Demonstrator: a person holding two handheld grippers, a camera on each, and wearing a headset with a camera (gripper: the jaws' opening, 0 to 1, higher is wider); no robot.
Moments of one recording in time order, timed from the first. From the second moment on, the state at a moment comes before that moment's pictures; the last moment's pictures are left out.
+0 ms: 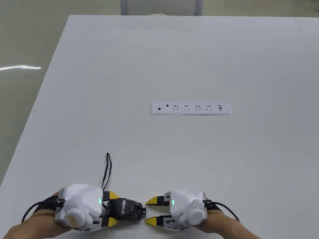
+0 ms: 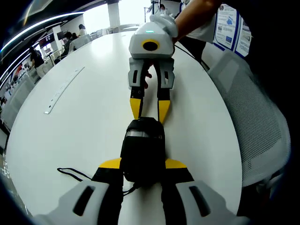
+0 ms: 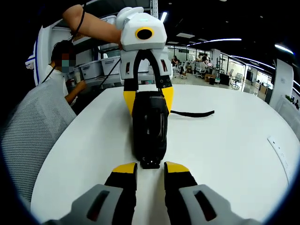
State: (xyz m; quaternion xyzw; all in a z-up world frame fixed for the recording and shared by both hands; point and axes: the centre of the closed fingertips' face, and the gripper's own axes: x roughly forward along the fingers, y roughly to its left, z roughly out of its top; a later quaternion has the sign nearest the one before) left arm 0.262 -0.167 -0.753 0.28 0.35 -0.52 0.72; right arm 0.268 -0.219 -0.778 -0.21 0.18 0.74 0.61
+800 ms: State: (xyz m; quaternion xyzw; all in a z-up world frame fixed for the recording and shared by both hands) left arm 0.263 -0.166 -0.752 0.26 0.34 -0.52 0.74; right arm 0.270 -0.213 -0.784 -0.21 0.19 0.74 0.61
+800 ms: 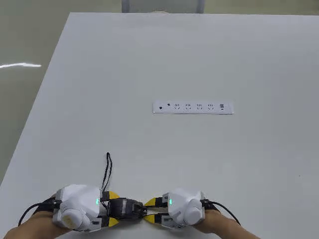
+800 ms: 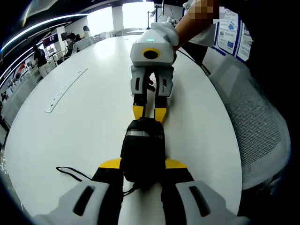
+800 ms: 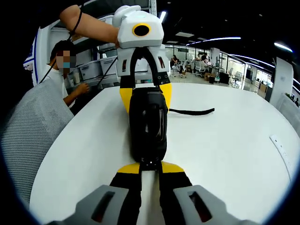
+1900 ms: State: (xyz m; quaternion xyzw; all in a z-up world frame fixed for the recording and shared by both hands) left arm 0.263 -0.164 -0.752 0.25 0.34 -0.52 0.75; right arm 0.271 -0.214 -0.784 -0.22 0.21 0.74 0.60
